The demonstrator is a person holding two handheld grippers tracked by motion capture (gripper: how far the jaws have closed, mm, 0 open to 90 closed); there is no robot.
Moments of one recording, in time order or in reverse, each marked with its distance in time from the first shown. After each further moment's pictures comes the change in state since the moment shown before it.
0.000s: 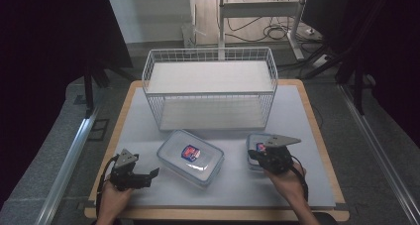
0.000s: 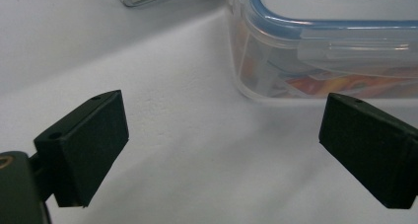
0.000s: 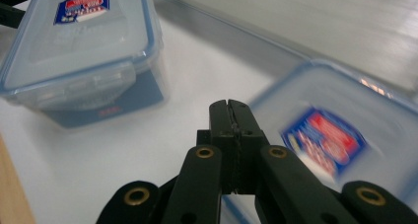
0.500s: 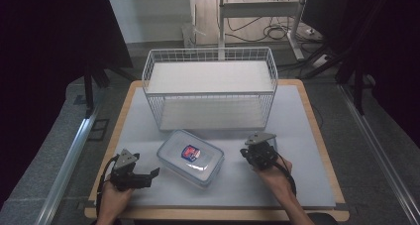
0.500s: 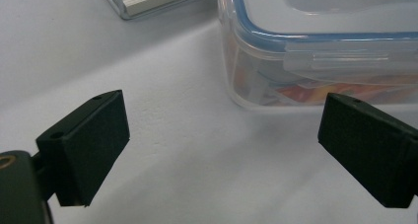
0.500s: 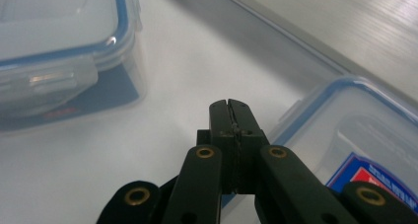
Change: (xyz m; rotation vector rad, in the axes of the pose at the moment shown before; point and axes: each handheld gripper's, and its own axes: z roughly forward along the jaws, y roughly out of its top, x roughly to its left) left arm -0.004 0.002 -0.003 -0.028 -0.003 0.018; right arm 0.010 0.008 0.033 0.147 -0.097 -0.073
